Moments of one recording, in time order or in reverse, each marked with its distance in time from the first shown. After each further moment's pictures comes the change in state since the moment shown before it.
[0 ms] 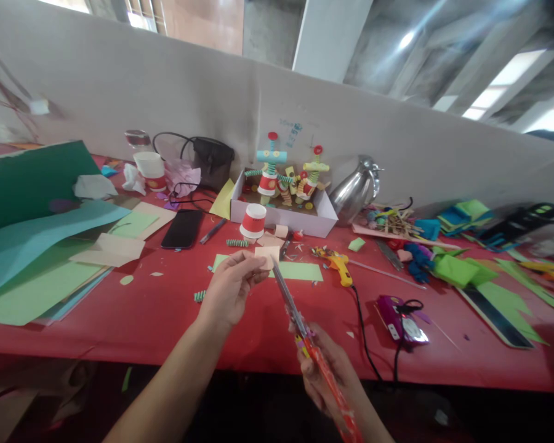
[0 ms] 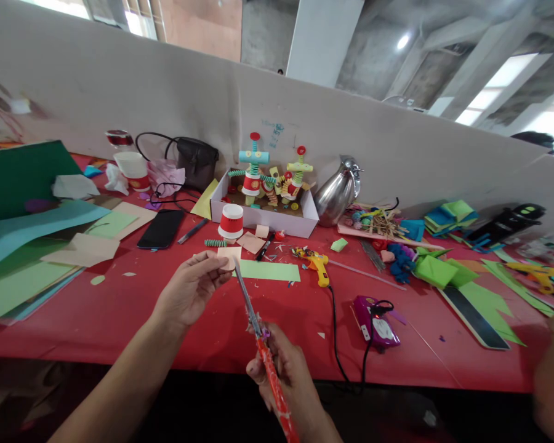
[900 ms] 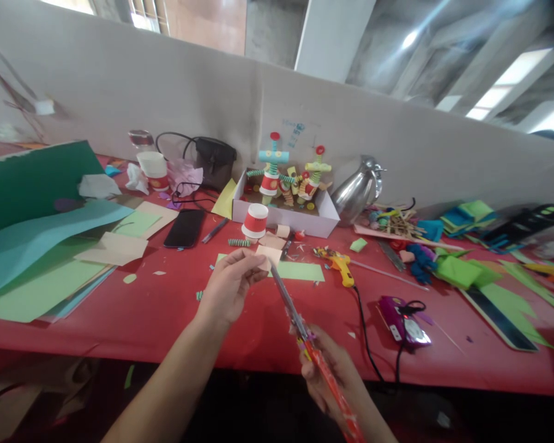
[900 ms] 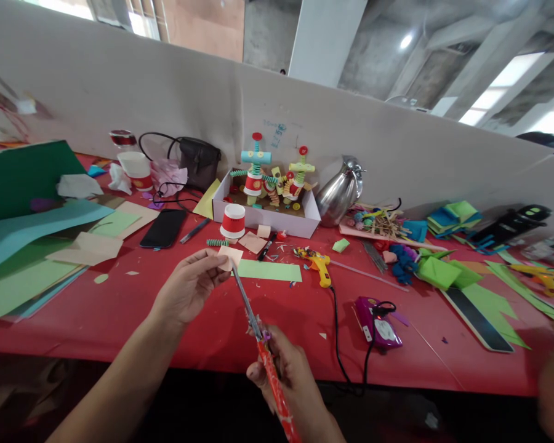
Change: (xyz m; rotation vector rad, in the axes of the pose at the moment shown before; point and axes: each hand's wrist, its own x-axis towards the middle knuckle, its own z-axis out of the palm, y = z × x) left_hand 0.000 0.007 0.001 0.033 0.007 0.003; right_hand 0.000 -0.005 0.001 -0.020 0.030 0.033
